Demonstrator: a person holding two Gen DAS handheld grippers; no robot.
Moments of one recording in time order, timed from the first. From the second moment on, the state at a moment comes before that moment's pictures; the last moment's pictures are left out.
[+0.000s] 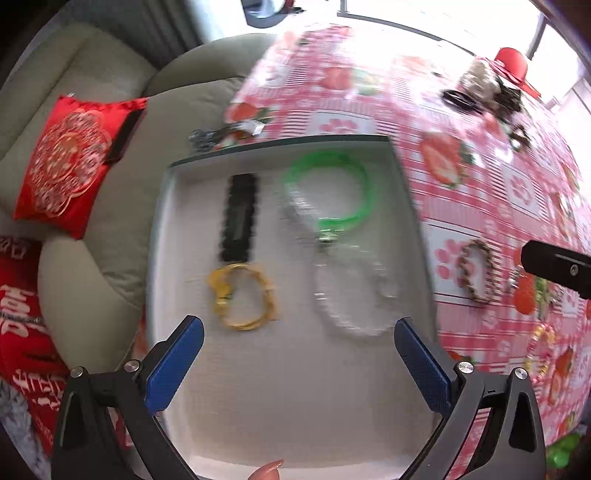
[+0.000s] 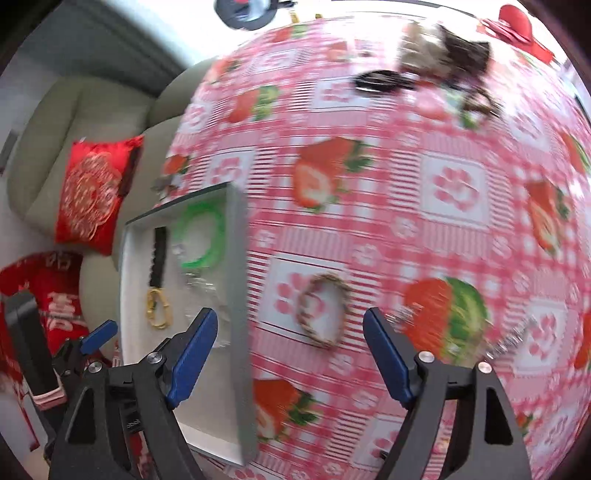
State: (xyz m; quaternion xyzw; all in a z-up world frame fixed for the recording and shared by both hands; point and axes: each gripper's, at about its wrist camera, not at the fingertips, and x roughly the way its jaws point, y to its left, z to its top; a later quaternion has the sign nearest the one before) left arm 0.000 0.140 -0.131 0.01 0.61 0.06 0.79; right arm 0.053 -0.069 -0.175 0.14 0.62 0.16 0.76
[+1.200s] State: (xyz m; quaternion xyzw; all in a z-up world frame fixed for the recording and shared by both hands) left arm 0.073 -0.002 -0.165 0.09 0.62 -0.04 0.78; right arm 0.020 -0.246 -0.225 0.25 0.63 -0.06 0.73
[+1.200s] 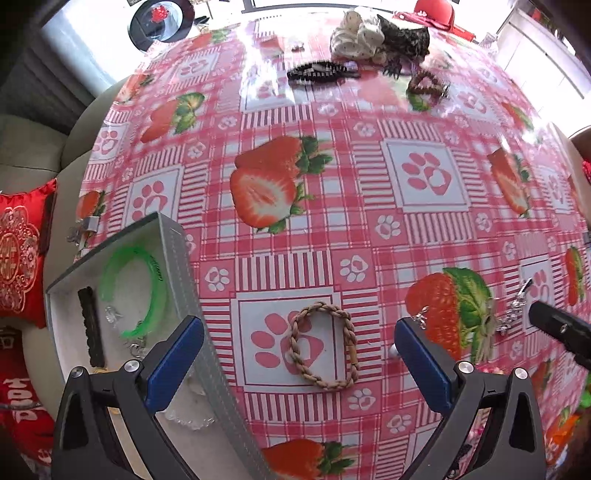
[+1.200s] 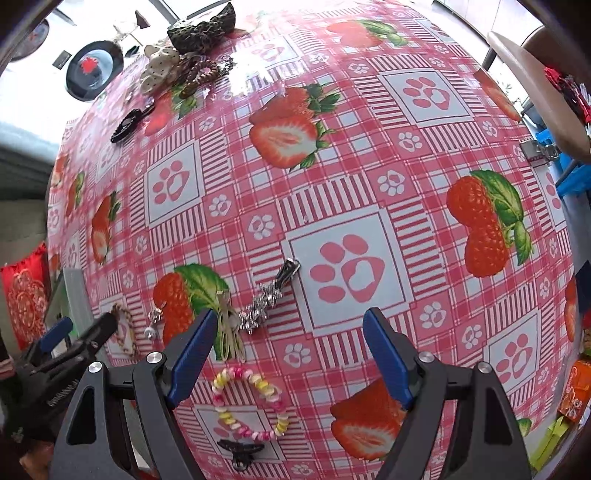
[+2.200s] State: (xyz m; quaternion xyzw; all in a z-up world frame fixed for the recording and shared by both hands) left arm 0.073 -0.012 -0.197 0.06 0.64 -0.06 0.76; right arm 0.051 -0.197 -0.244 0.10 0.64 -0.07 0.76
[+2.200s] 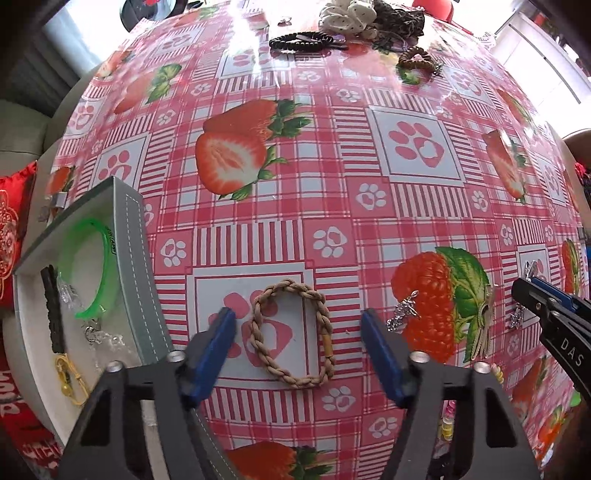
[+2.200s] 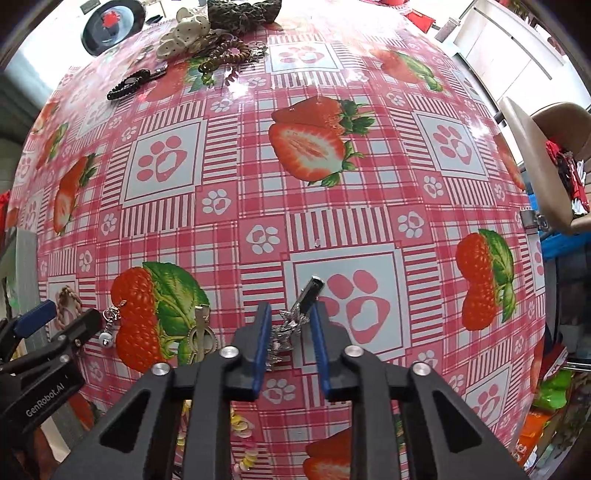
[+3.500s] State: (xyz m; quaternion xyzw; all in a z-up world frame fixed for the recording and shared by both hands) left arm 0.034 0.047 -0.105 -0.03 0.59 -0.07 0.80; right arm 0.022 -0.228 -0.184 0.19 0.60 0.01 0.78
